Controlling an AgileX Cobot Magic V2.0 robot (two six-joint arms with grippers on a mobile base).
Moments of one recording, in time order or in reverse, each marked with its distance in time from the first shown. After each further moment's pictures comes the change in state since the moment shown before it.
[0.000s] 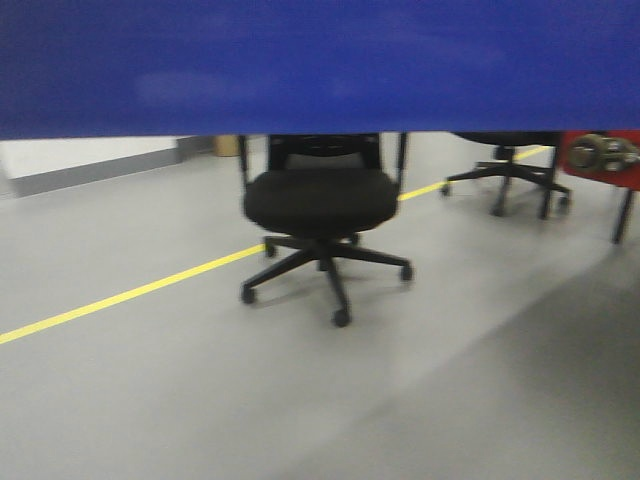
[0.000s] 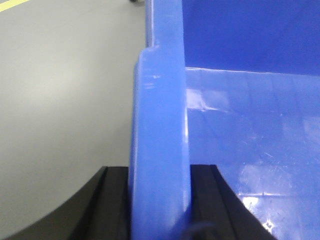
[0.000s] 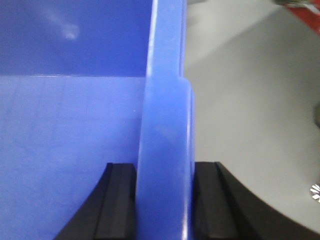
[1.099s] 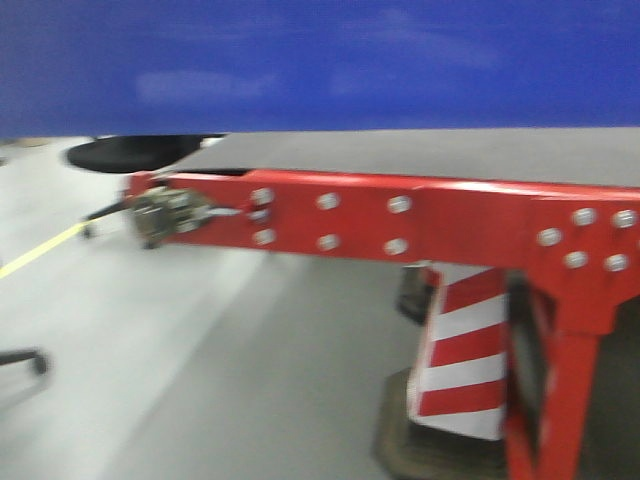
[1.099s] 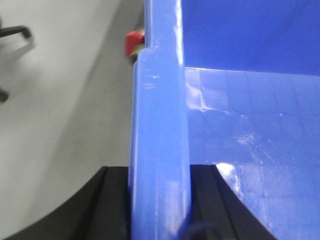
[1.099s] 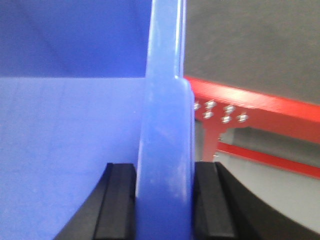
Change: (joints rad) left arm 0.000 0.000 0.000 0.000 -0.001 0.000; right arm 0.000 0.000 0.000 -0.002 -0.004 0.000
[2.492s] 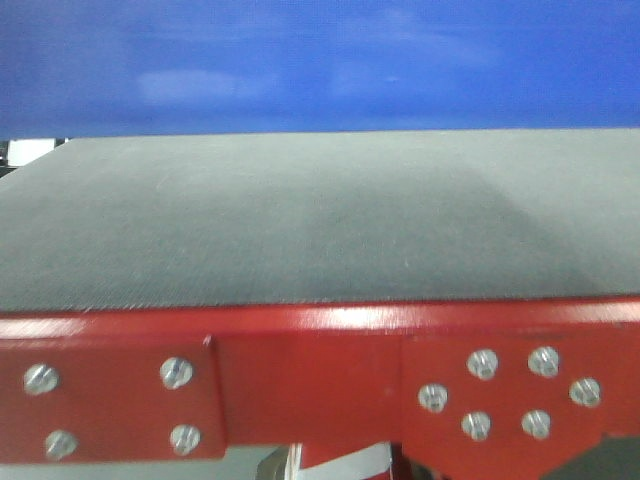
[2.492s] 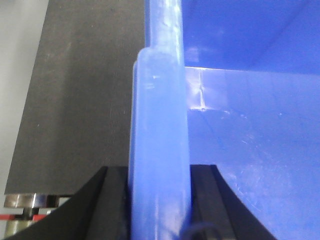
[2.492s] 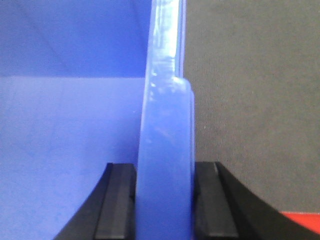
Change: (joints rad) left arm 0.000 0.000 0.000 -0.002 0.000 0.000; right arm 0.000 0.000 0.000 -0.002 0.000 0.000
